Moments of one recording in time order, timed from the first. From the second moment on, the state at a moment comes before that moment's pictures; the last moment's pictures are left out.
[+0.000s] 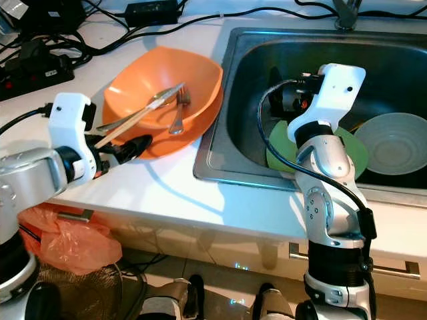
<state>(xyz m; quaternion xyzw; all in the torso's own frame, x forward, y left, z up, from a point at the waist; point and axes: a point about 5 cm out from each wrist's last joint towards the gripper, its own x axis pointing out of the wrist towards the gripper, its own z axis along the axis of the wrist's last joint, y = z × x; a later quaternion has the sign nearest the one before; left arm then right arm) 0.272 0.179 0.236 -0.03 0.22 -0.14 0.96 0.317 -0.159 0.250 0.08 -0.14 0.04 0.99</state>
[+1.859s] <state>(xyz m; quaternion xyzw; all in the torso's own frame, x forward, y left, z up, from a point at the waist) 0.269 0.136 0.284 0.02 0.12 -0.40 0.91 0.335 -0.158 0.266 0.06 -0.16 0.06 0.98</state>
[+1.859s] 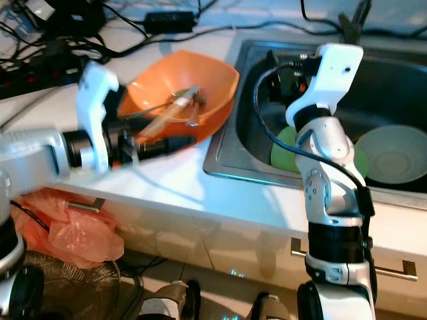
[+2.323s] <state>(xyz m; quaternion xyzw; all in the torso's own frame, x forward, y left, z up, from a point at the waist) 0.277 0.140 0.304 0.00 0.05 -0.41 0.91 0.337 -0.160 0.271 0.06 -0.18 0.07 0.98</state>
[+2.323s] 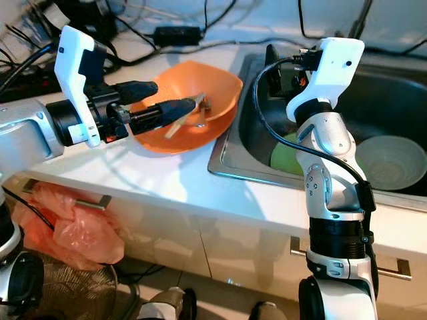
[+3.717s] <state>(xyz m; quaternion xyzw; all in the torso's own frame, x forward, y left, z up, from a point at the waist) 0.329 0.104 0.288 0.02 -0.26 -0.04 0.97 0.335 -0.164 0.274 0.04 -0.19 0.05 0.98</state>
